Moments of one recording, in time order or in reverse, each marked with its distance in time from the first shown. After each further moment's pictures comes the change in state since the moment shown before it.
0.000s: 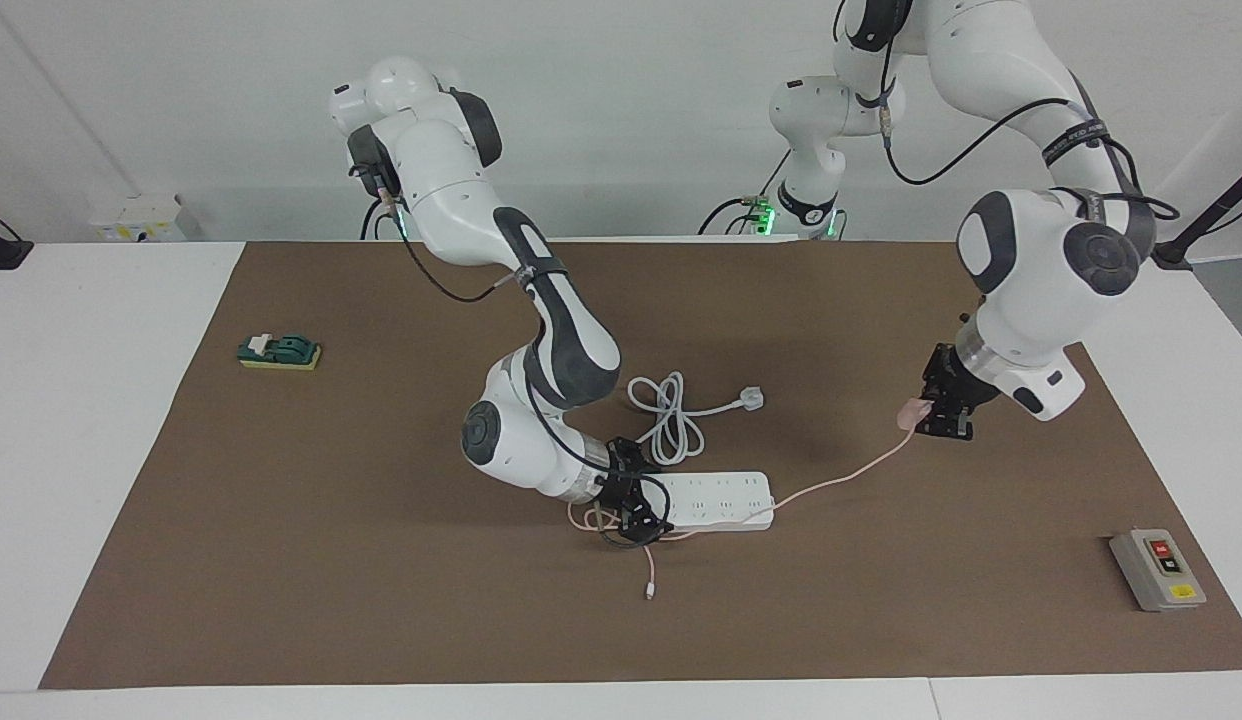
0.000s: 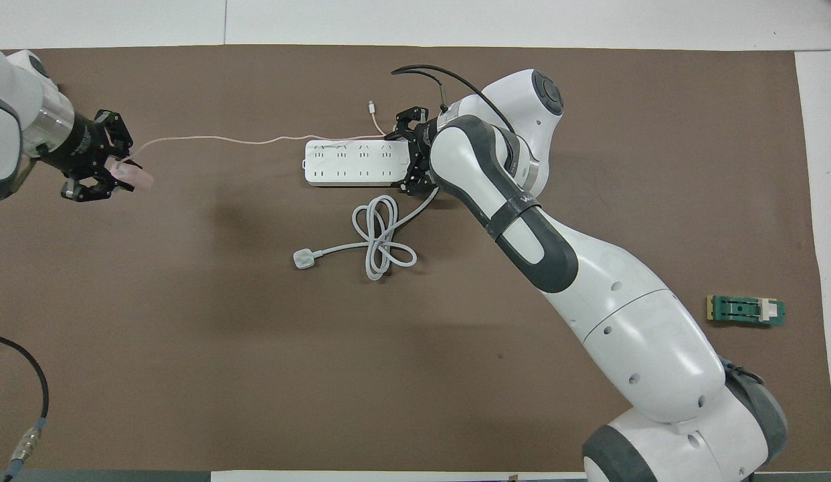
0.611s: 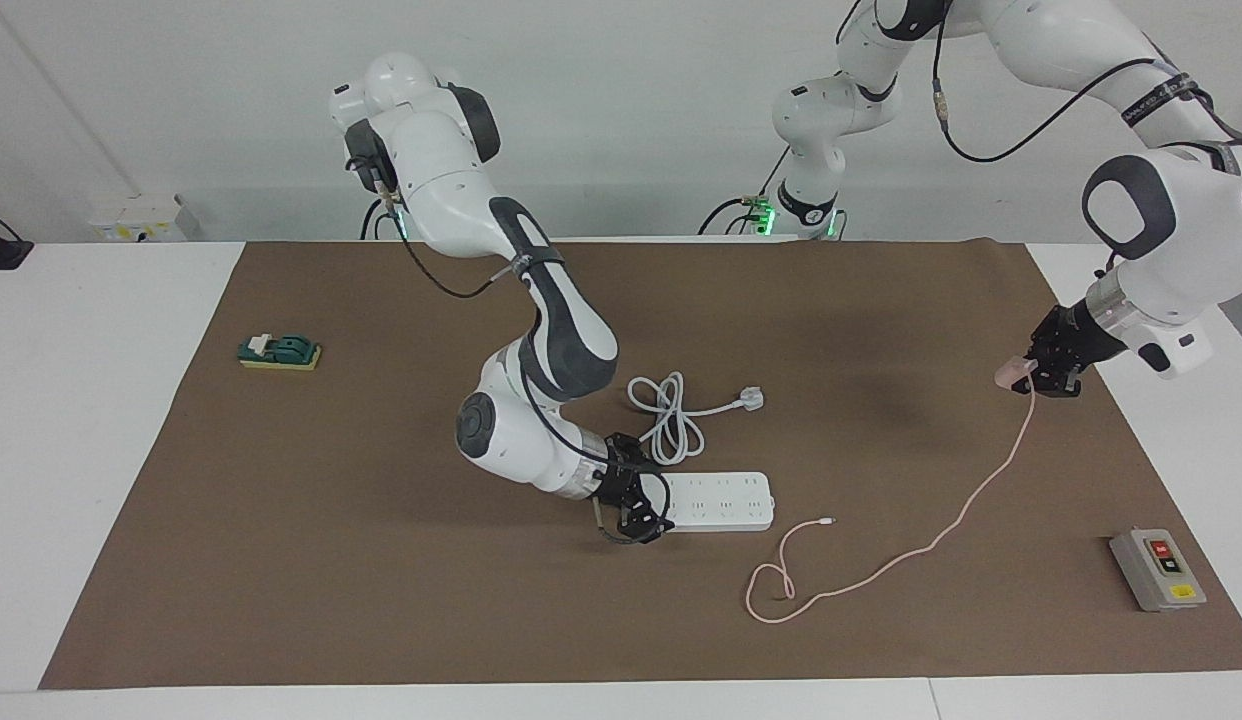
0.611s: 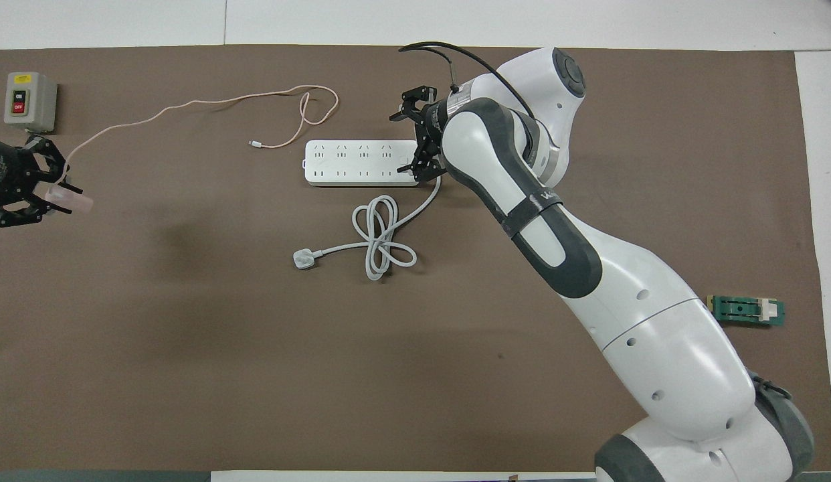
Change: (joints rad) left arm 0.131 -0.070 -0.020 -0.146 -0.025 0.097 0.217; right arm -0.005 -0.093 -0.049 0.003 -0.004 -0.057 0.000
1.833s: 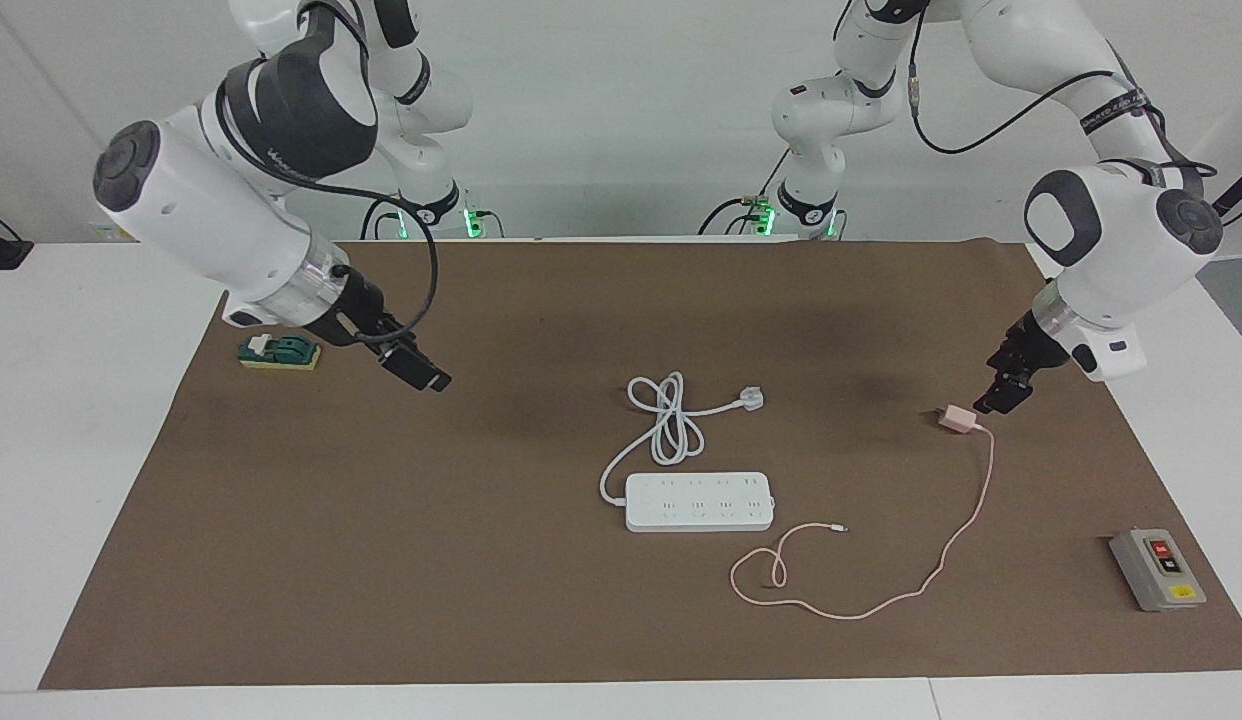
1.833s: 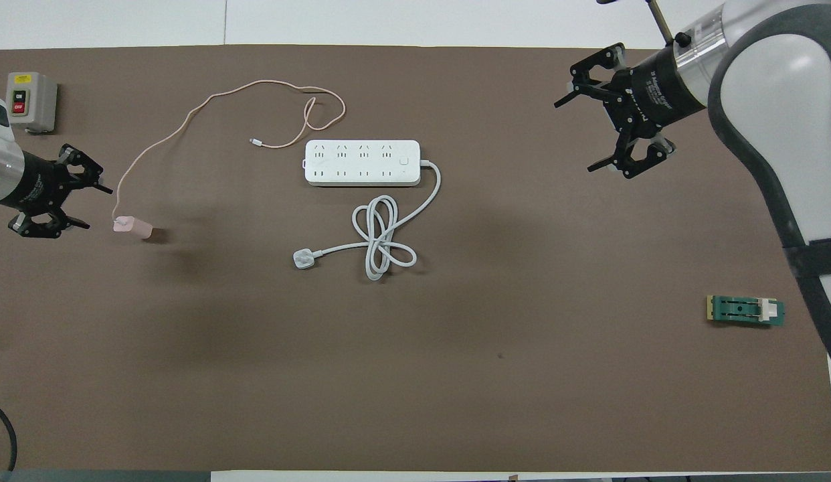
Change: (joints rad) left arm -0.028 -0.065 0.007 -0.055 0.000 0.022 0.231; right arm -0.307 -0.541 -0.044 -0.174 -0.386 -0.616 -0.636
